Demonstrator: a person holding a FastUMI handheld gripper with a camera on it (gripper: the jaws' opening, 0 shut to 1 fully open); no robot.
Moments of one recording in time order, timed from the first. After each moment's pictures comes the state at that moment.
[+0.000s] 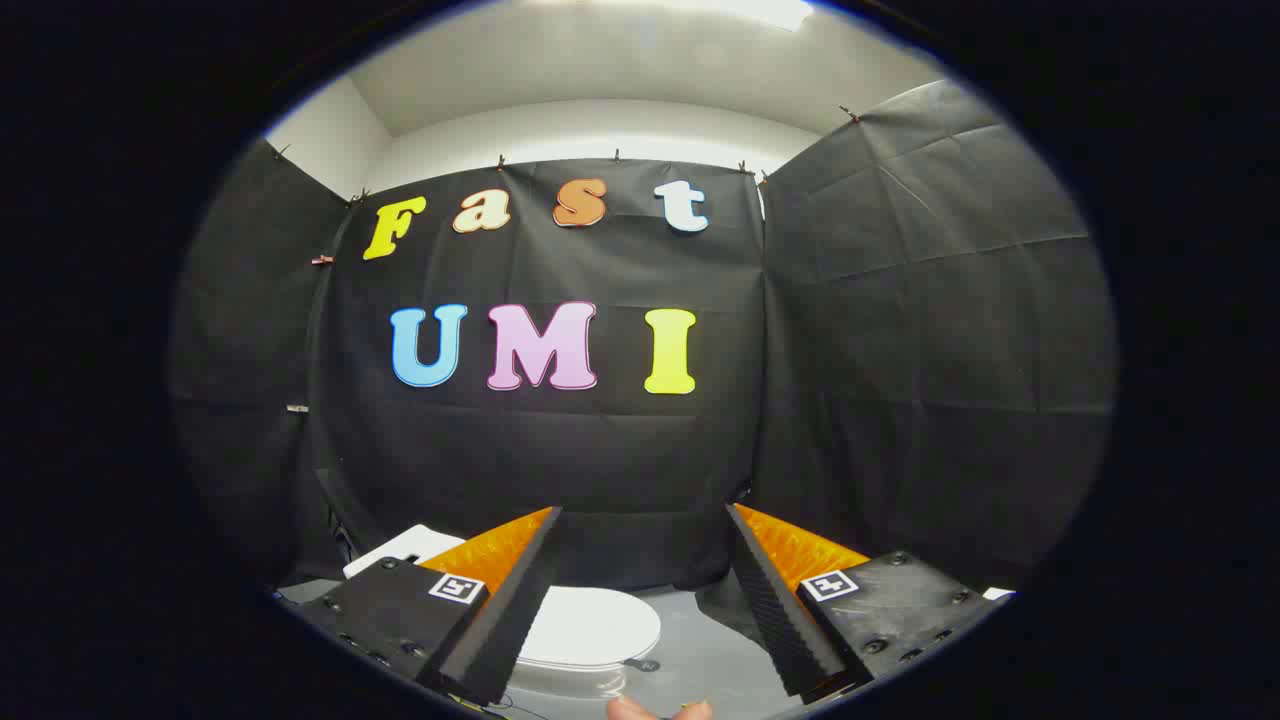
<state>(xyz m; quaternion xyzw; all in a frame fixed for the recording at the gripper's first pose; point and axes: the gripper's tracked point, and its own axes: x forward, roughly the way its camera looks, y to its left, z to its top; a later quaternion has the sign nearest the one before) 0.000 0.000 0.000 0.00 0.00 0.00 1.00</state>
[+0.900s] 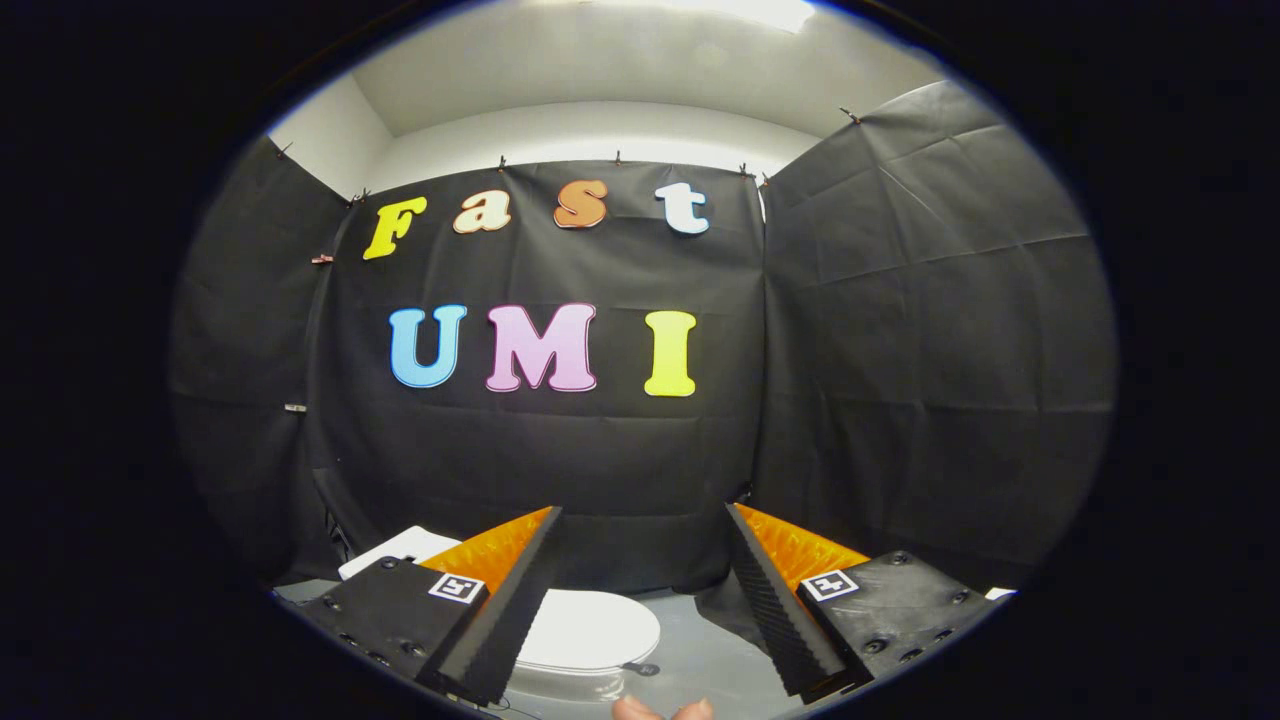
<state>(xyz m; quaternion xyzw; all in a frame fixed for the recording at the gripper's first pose) 0.009 0.000 -0.006 0.00 -0.01 0.00 1.00</state>
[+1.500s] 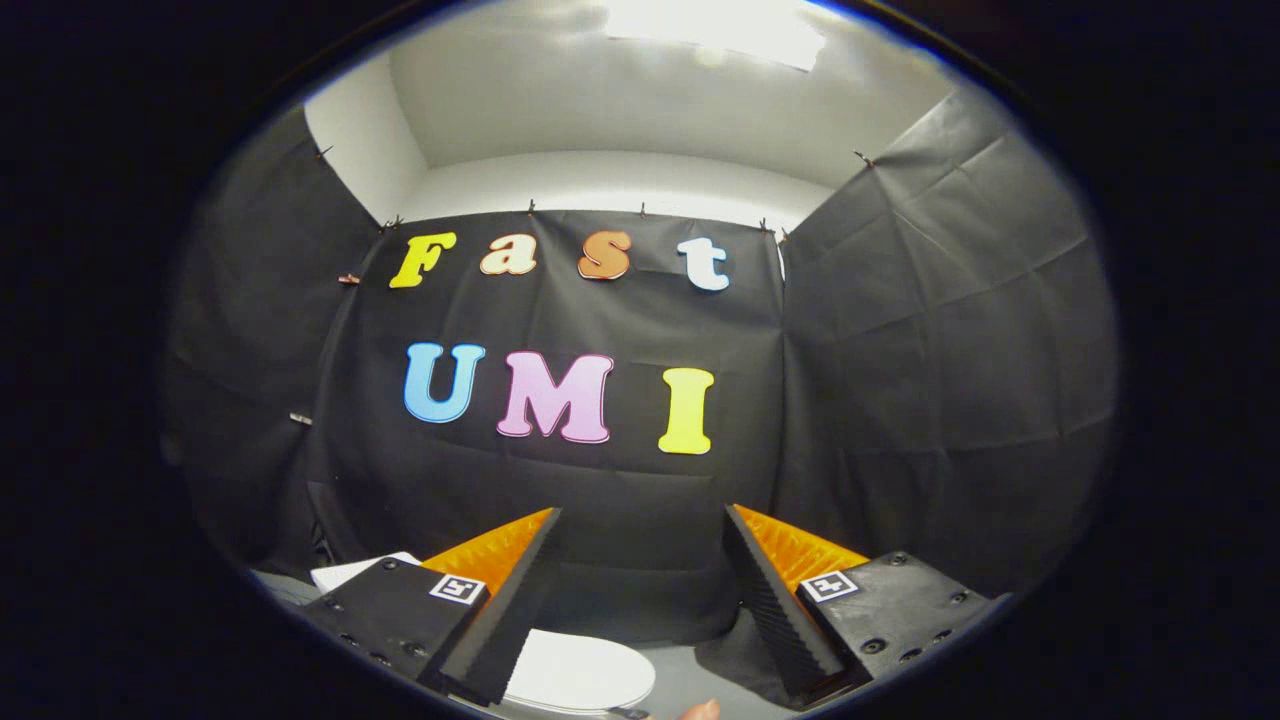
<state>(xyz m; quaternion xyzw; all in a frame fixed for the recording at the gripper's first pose) 0.042 0.004 -0.015 -0.04 -0.12 0.03 0.99</state>
